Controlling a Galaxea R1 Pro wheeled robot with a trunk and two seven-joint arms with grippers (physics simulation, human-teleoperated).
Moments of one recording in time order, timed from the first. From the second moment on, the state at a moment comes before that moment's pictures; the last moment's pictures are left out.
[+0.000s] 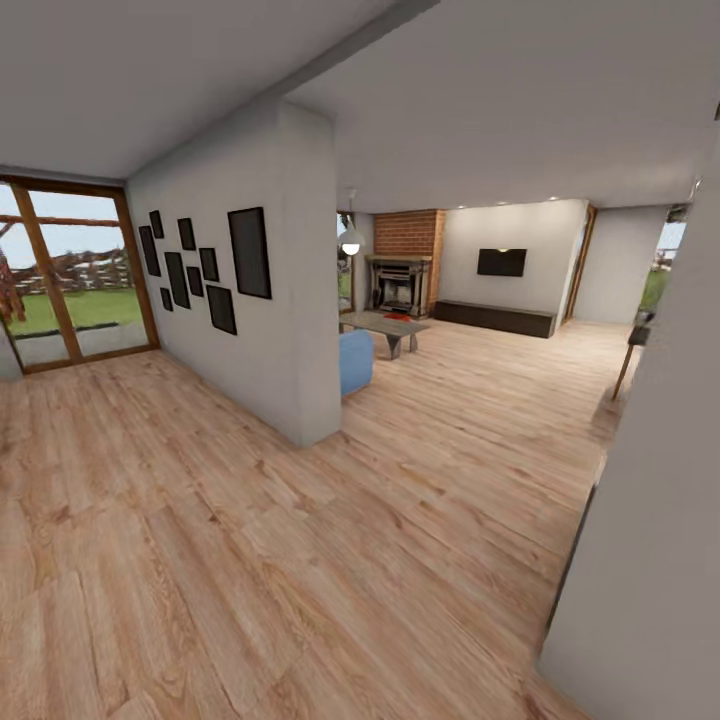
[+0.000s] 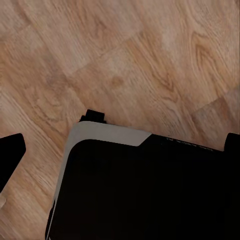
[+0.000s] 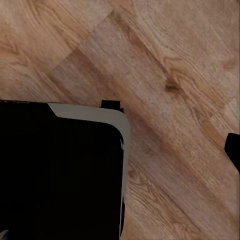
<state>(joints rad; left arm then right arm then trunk) -0.23 0.02 -0.04 0.00 0.32 -0.01 -0.03 -0.17 -0.06 0.08 0.03 -0.02 -0.11 0.05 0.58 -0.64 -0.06</state>
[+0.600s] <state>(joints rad) -0.23 0.02 -0.04 0.00 0.32 -0.01 -0.03 -0.17 -0.07 0.08 0.03 -0.02 -0.11 0.05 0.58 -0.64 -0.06</state>
